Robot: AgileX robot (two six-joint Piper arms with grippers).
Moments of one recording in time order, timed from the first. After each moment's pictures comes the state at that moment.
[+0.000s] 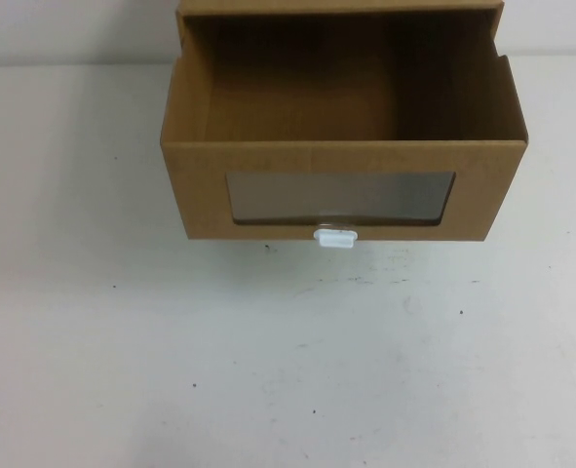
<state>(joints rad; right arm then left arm) 1.56 0.22 -0.46 1.75 -1.03 -2.57 -0.04 -0.01 0.03 0.00 0.34 0.09</state>
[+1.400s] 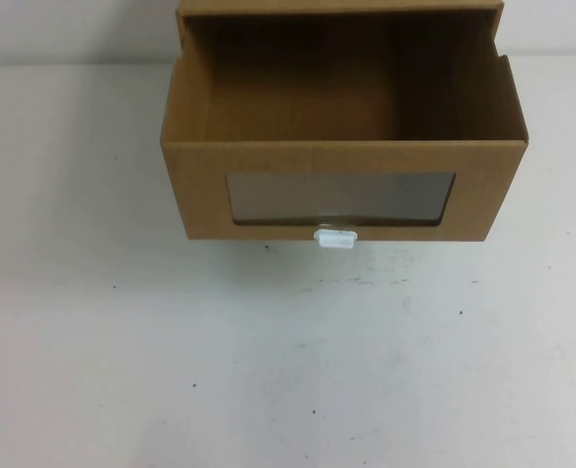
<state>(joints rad) 0.28 0.19 -0.46 1.40 0.27 -1.55 -0.04 -0.01 0.03 0.00 0.34 0.09</state>
